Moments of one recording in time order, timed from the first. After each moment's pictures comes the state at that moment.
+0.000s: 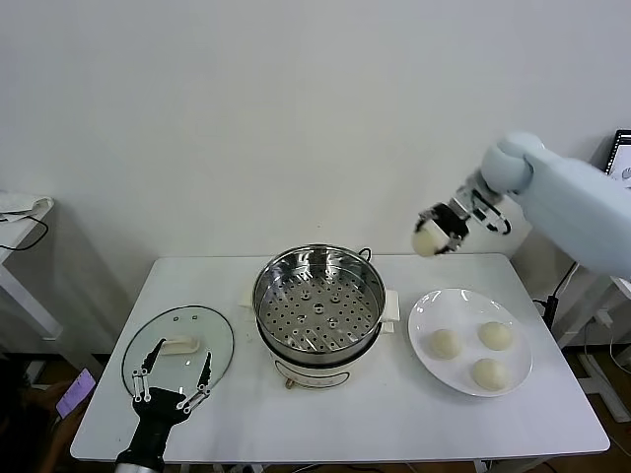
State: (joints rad) left arm 1.80 -1.41 -0.64 -2.16 0.22 -0.20 0.02; right arm 0.53 0.88 -1.01 1.19 -0.12 0.45 -1.16
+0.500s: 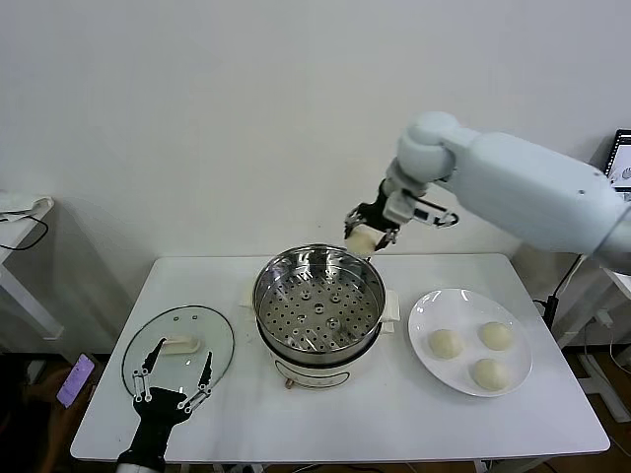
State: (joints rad) left arm 1.80 -1.41 -0.64 -2.16 0.22 -0.20 0.02; right arm 0.53 1.06 -1.09 1.26 -0.23 0.58 -1.12
